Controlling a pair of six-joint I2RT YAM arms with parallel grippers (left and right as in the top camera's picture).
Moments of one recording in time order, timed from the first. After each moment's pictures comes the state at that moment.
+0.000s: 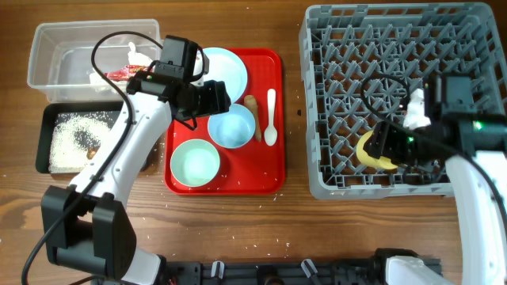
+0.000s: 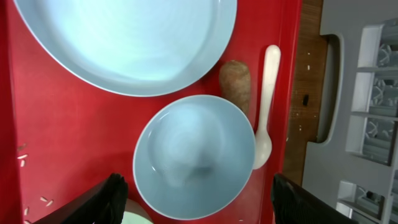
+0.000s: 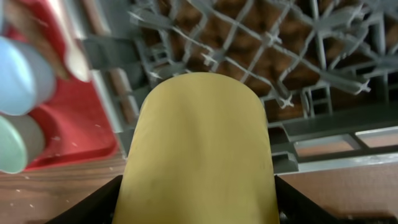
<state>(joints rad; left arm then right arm) -0.26 1.68 1.33 -0.81 0.23 -0.40 -0.06 1.30 1.26 -1.36 -0.19 0.25</state>
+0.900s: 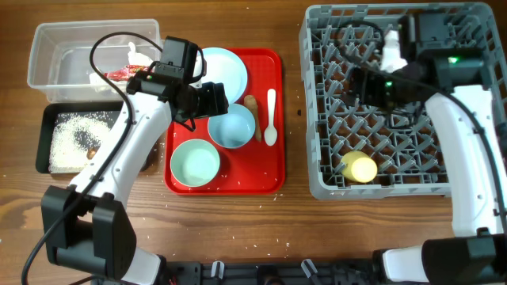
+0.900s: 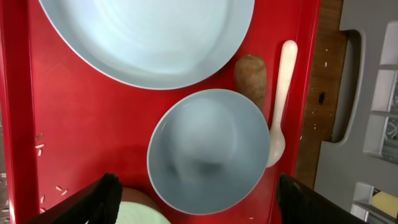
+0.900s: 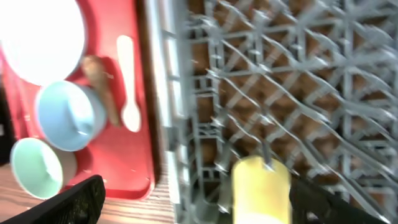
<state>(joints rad) -0.26 1.68 1.33 -0.84 0.19 -0.40 0.10 1.59 1.64 -1.29 -0.18 0.23</state>
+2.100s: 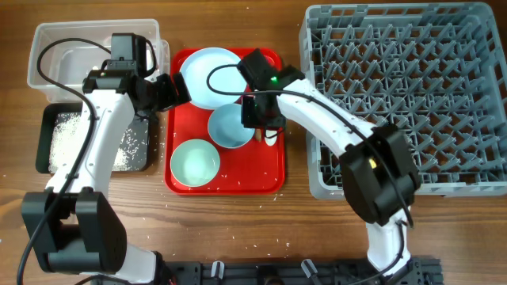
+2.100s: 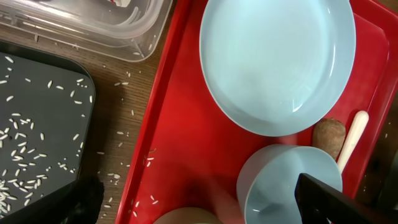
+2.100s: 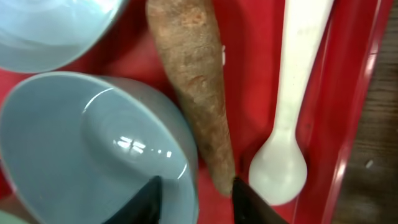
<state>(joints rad) -0.02 1.68 1.33 -0.85 0.13 -0.38 0.61 2.11 1.63 -0.88 -0.12 0.65</state>
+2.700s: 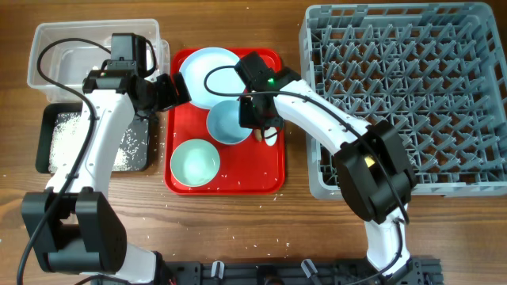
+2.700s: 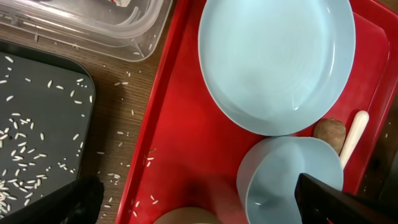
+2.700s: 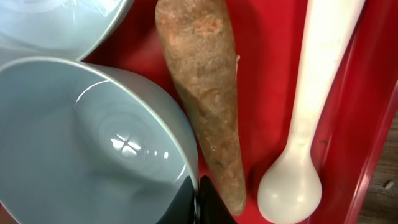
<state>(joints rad) -0.02 1.68 1.33 -0.85 0.13 -0.38 0.61 2.13 1.63 -0.85 -0.12 0.62</state>
